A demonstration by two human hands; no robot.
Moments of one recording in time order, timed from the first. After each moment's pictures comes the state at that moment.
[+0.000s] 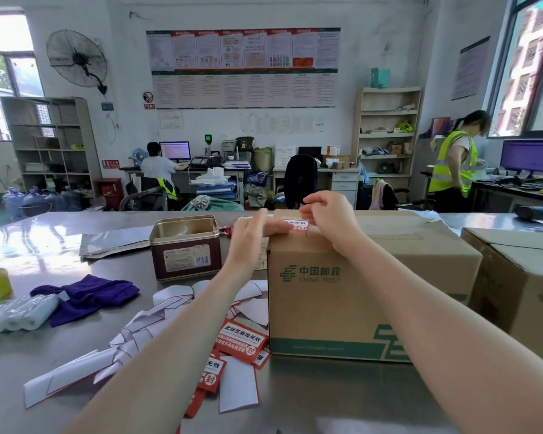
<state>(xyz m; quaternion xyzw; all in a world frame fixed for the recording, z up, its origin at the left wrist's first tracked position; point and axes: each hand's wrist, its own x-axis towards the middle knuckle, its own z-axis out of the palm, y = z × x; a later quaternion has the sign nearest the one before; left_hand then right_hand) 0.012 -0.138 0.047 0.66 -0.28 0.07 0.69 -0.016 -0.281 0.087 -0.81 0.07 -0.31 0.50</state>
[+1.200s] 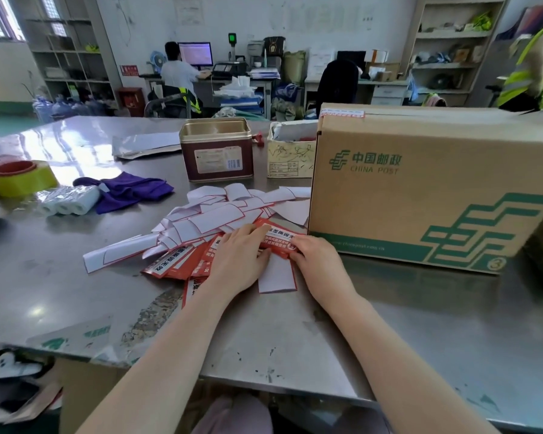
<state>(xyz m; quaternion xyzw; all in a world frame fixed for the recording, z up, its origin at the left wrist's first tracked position) -0.026 -0.043 -0.114 0.95 -0.22 0.12 0.17 -0.067 -0.191 -0.118 -0.96 -0.04 -0.16 0.20</state>
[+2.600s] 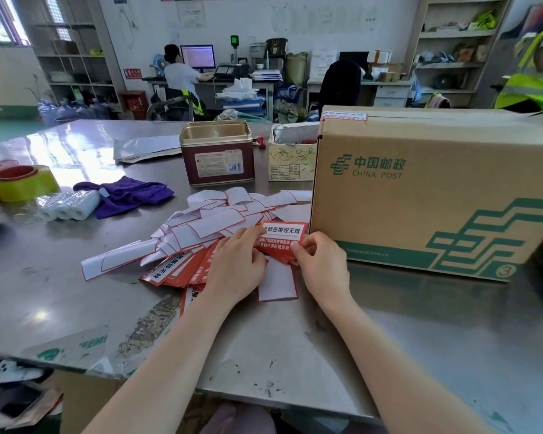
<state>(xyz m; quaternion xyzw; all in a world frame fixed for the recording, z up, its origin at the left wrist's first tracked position) -0.032 -0.042 -0.115 0.92 -0.20 0.17 0.29 -0.070 -0.182 -0.112 -0.88 0.15 -0.21 0.40</state>
